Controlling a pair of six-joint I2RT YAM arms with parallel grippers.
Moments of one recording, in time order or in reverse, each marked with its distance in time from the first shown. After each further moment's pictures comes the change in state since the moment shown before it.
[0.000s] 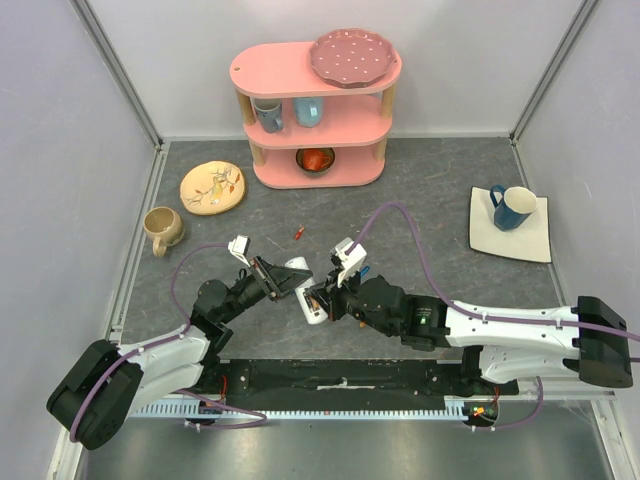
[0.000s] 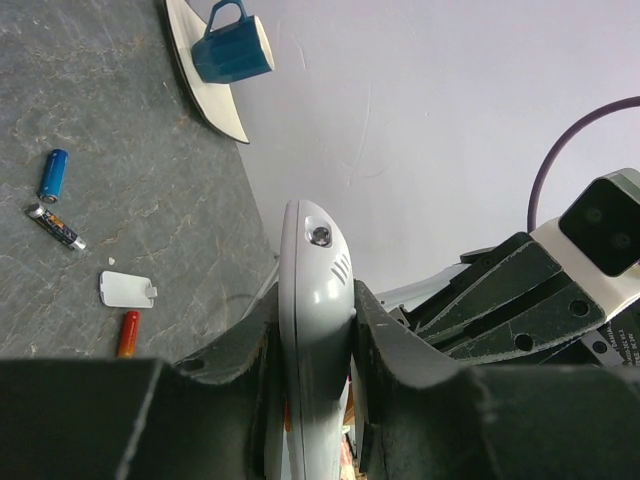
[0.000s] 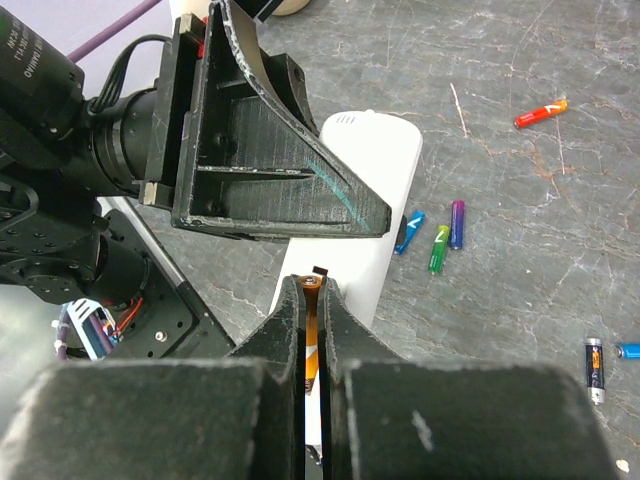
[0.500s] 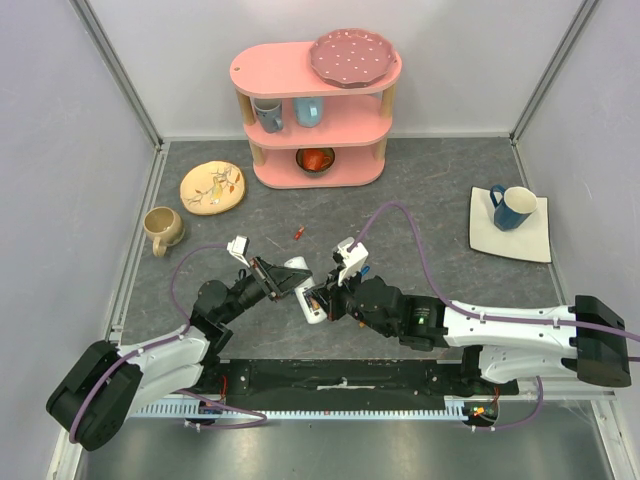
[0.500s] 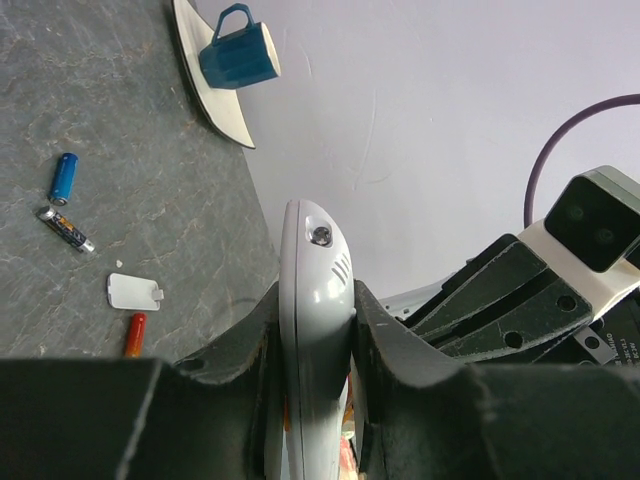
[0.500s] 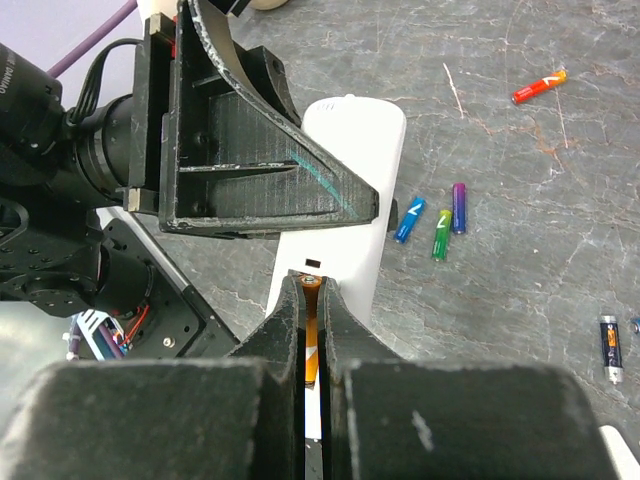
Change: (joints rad) left arm 0.000 -0.007 -0.003 -0.005 -0.017 0.005; right arm 0.002 0.016 0.000 -0.021 0.024 0.074
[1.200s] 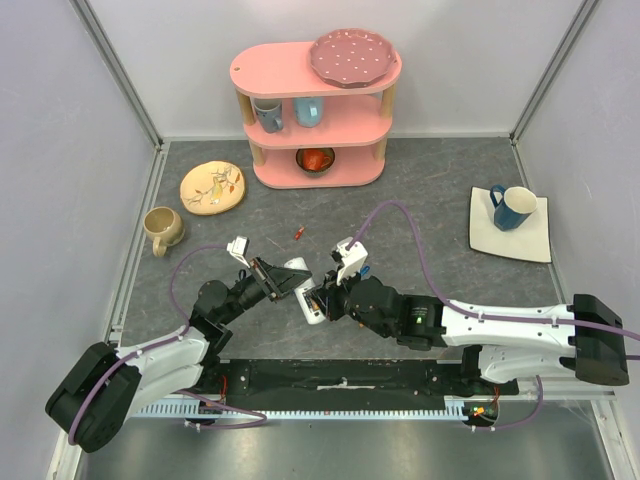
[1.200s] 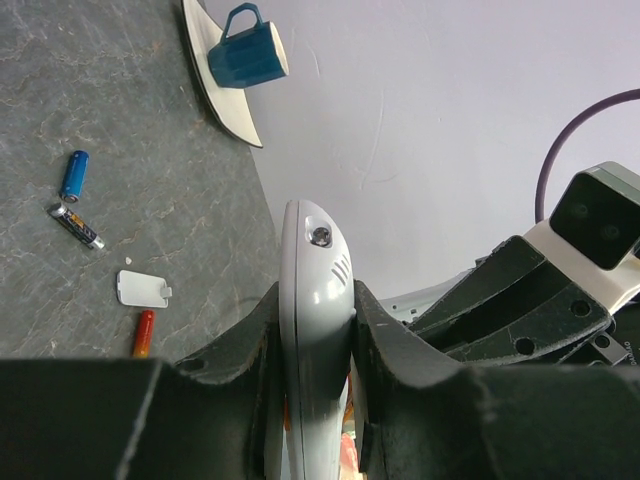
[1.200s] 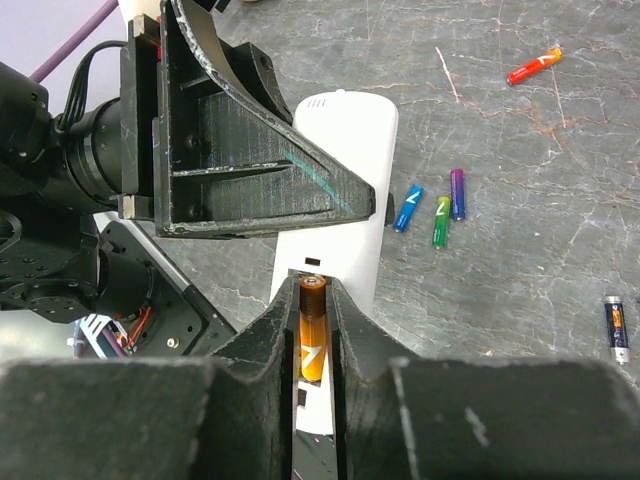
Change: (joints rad) left arm 0.000 -0.014 -0.003 -0.029 -0.005 0.015; right arm 0.007 0.017 0.027 -0.056 0.033 0.064
